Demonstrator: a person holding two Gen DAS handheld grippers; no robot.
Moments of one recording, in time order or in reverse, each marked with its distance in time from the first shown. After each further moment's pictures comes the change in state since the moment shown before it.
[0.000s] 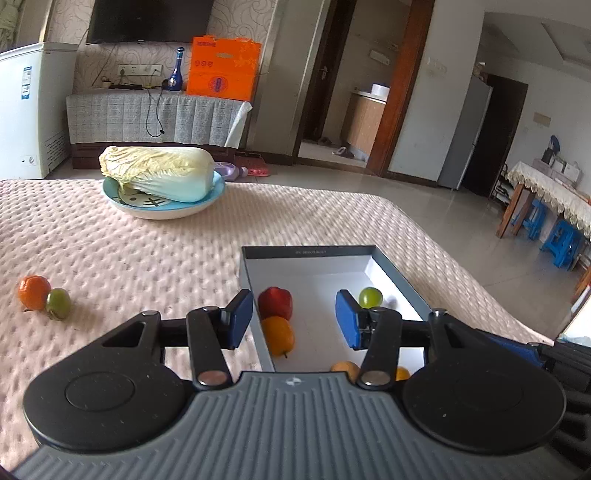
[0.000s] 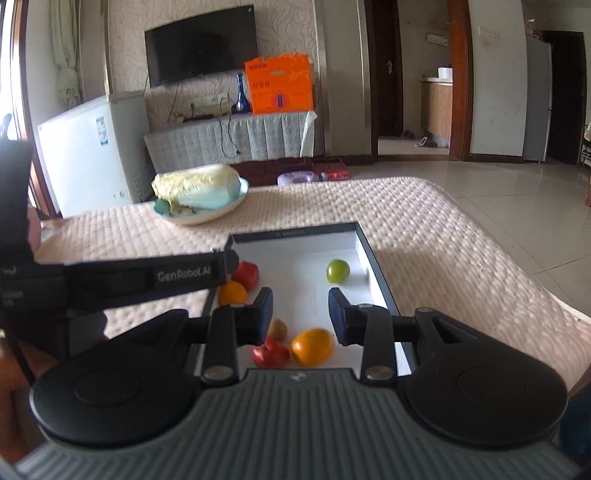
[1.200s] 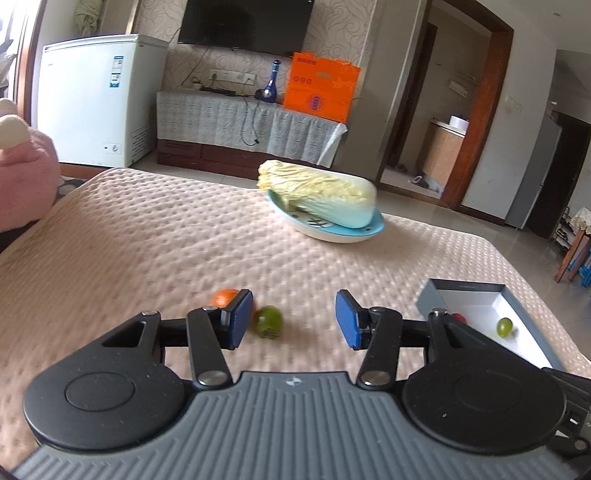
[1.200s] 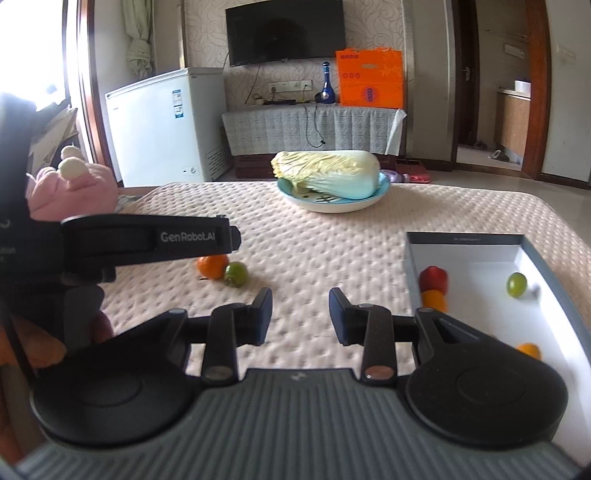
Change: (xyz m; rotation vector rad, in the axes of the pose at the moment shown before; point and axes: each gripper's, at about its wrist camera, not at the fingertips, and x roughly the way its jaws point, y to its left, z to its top) left arm -0.065 0.164 0.005 -0.132 -0.057 0.220; right arm 0.042 0.152 -0.011 -0.139 0.044 0.188
